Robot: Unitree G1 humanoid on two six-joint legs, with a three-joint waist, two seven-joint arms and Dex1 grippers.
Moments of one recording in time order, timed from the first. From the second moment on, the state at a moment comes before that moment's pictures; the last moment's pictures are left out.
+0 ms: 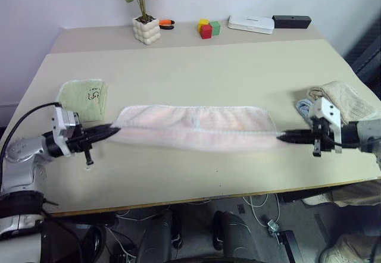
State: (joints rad) left arm -0.36 0.74 0.26 0.44 -0.53 -0.08 -1.39; right arm -0.38 -1.00 -0.09 0.13 0.33 0.41 1.31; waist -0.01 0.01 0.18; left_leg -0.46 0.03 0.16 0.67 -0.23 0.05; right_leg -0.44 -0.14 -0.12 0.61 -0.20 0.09
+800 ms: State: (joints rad) left arm -0.61 0.63 0.20 0.82 -0.35 -0.17 -1.22; right arm -0.72 -0.77 0.03 0.74 0.08 -0.06 1.11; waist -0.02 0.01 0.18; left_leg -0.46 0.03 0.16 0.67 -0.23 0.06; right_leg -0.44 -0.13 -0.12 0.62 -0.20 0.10
